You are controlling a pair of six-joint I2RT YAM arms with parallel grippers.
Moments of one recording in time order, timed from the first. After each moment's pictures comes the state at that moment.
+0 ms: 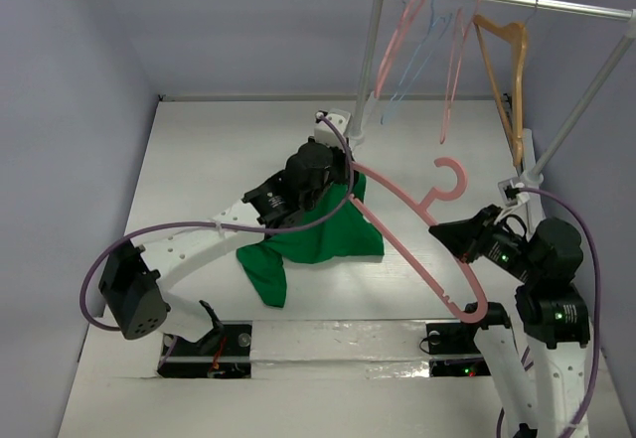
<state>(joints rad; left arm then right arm) -0.93 1.40 1.17 0.03 -0.43 -0.23 0.02 0.37 0.83 -0.66 -0.72 0.44</state>
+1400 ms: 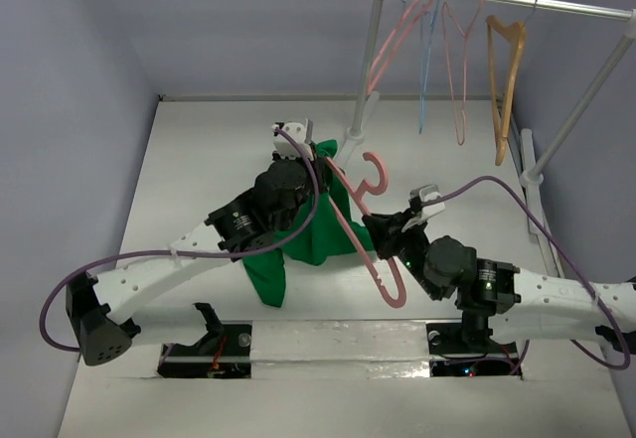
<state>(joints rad) -0.99 1.16 1.10 -0.11 -0.62 -0.40 1.34 0.80 0.74 0.00 0.81 0.34</state>
